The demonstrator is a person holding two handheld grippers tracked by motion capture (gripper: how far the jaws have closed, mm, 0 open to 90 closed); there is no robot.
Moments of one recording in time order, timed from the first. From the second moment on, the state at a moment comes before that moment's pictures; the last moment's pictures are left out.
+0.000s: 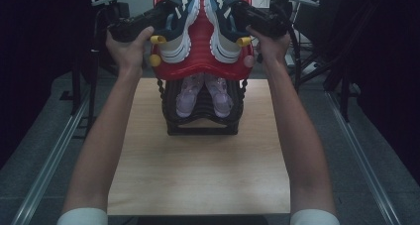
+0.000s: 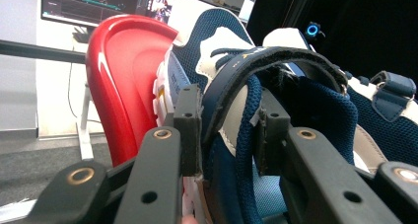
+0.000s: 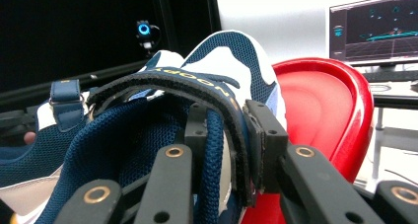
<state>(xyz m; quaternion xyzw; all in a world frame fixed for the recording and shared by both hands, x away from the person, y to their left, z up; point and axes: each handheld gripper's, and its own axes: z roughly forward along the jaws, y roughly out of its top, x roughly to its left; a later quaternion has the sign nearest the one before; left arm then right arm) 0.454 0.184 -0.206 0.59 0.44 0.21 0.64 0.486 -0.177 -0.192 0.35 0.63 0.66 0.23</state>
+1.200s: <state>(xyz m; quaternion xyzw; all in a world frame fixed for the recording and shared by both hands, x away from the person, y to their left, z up) 0.445 0.180 -0.207 0.58 0.41 0.21 0.67 0.486 -0.167 -0.188 0.31 0.68 0.62 0.24</state>
